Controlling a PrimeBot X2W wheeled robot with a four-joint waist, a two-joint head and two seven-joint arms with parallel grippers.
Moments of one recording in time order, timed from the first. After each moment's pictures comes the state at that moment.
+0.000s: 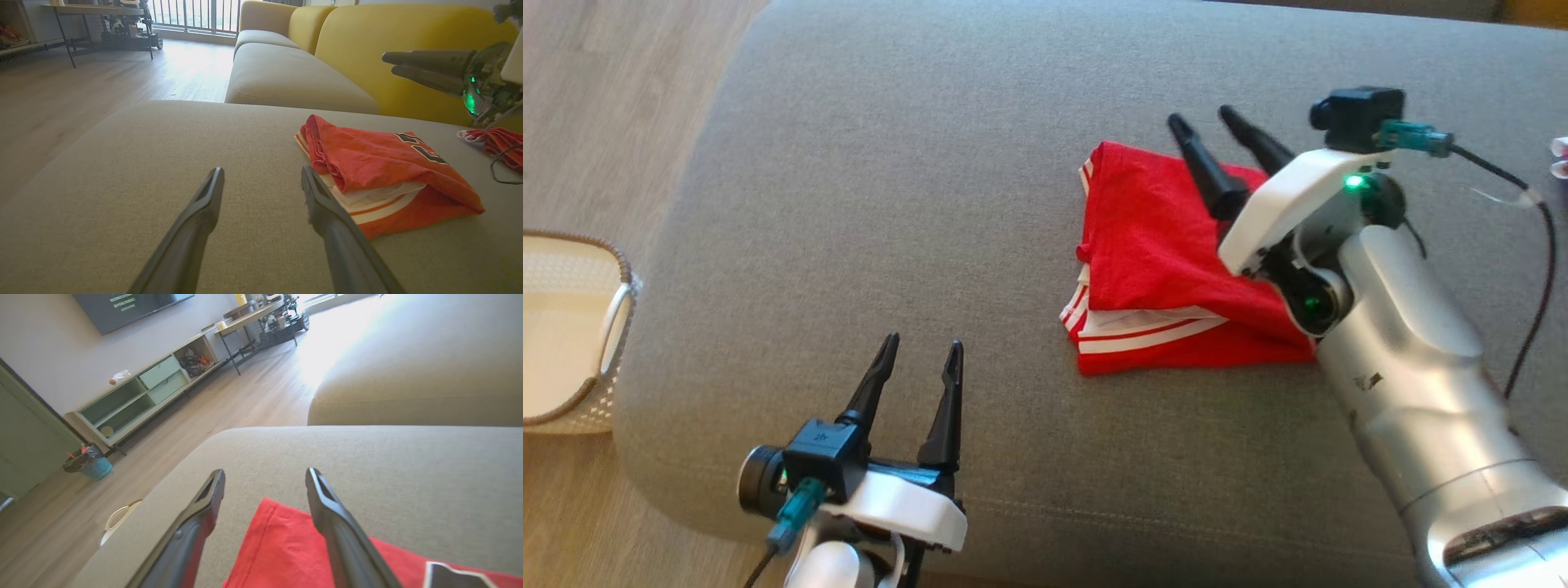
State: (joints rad) left arm -0.02 0.05 -0.37 0.10 -0.19 0.05 -0.25; right arm -0.80 -0.07 0.31 0.79 0.60 0.13 -0.01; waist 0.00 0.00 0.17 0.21
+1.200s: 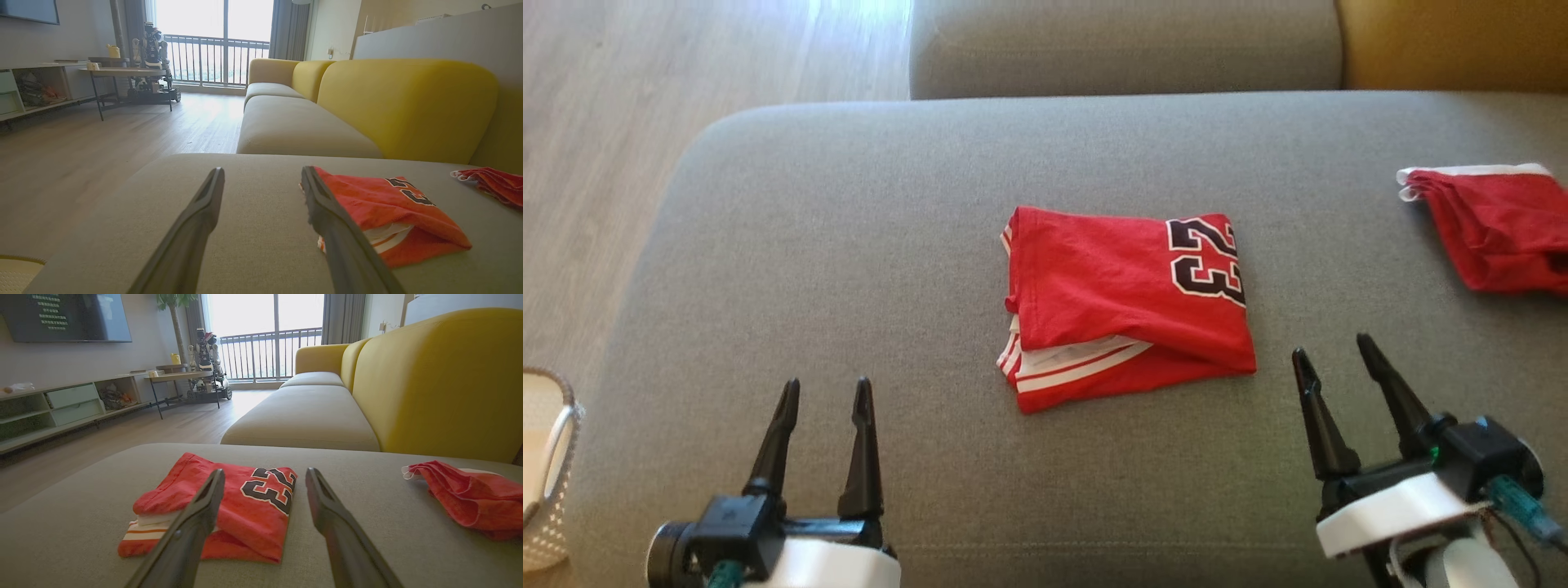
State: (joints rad) left arm 0.18 0.05 -0.21 -0.12 -0.14 0.10 -0.25; right arm 0.03 -0.05 -0.03 0.10 0.11 0.13 -0.25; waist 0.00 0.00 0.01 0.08
